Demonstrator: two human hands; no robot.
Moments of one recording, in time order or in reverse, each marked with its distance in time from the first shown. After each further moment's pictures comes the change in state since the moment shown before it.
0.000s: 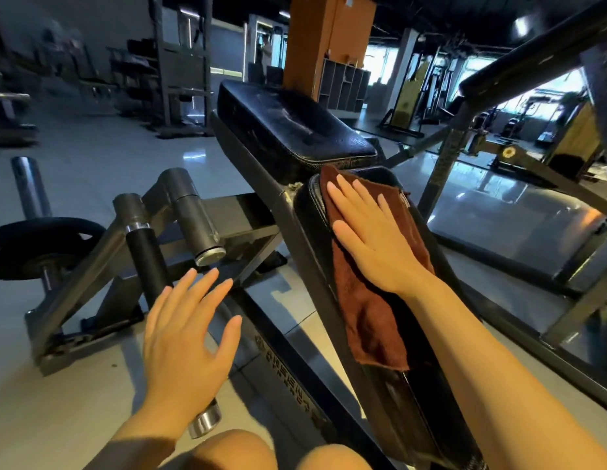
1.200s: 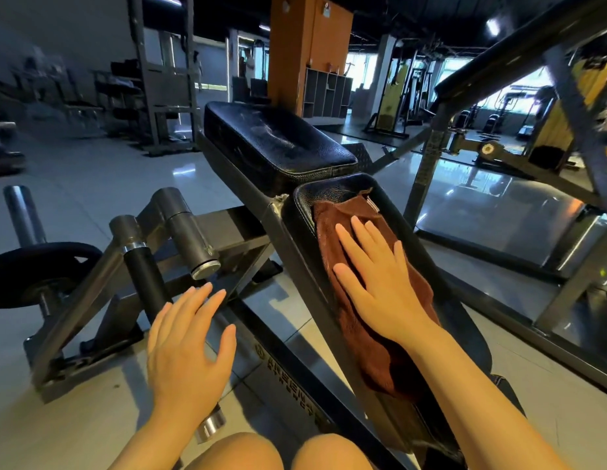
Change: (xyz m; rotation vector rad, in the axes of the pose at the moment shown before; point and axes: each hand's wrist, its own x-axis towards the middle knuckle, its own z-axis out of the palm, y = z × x) left_hand -0.002 0.000 -0.001 -0.016 -0.008 -0.014; right_hand -0.060 -0.012 0.010 -0.027 0.043 0.213
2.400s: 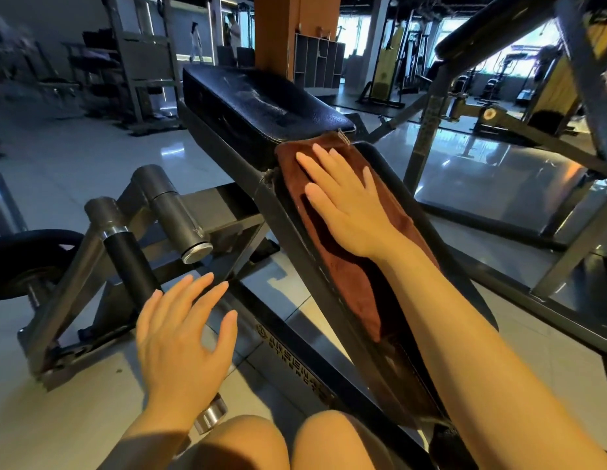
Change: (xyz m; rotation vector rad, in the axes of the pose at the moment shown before) left_hand 0.001 -0.003 0.004 0.110 -0.017 0.028; right_hand 0.071 -0.018 -0.006 0.044 -0.015 -0.090
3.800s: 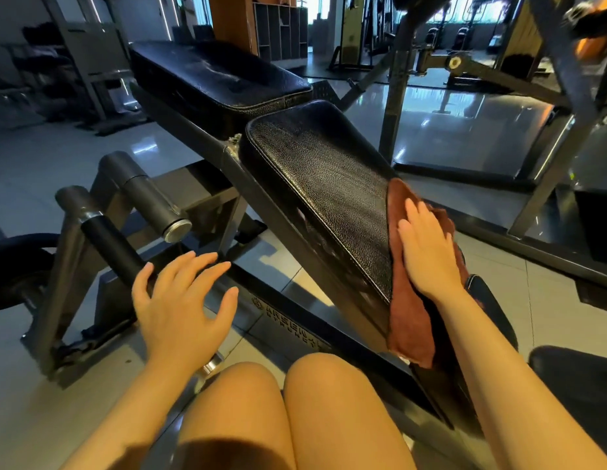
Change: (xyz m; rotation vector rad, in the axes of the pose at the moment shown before) left_hand -0.005 0.002 -0.007 0.087 -0.088 0.226; right_hand -0.157 0.079 0.014 -0.049 0.128 0.675
